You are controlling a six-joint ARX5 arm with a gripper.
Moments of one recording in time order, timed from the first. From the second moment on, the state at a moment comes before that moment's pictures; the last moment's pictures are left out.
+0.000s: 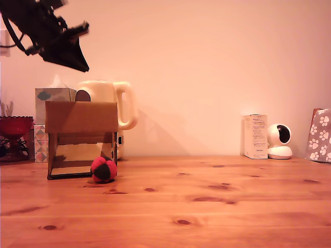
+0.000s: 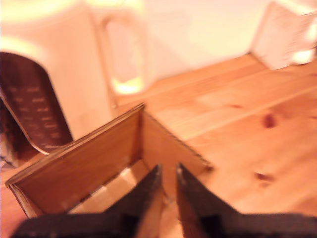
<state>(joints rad) -0.14 1.68 1.45 -0.30 0.35 0.06</state>
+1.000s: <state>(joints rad) -0.25 1.38 0.75 0.23 0.39 -0.02</state>
